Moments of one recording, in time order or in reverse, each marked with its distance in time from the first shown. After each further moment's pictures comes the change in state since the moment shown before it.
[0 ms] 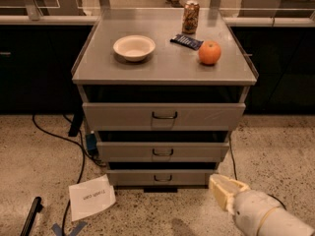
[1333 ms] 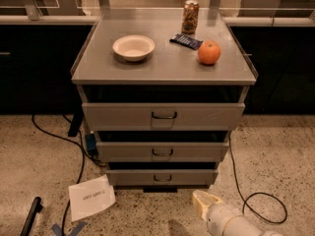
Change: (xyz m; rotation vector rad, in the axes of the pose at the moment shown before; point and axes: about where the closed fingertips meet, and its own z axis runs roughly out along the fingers) arm 0.111 -0.020 0.079 0.070 0.077 0.063
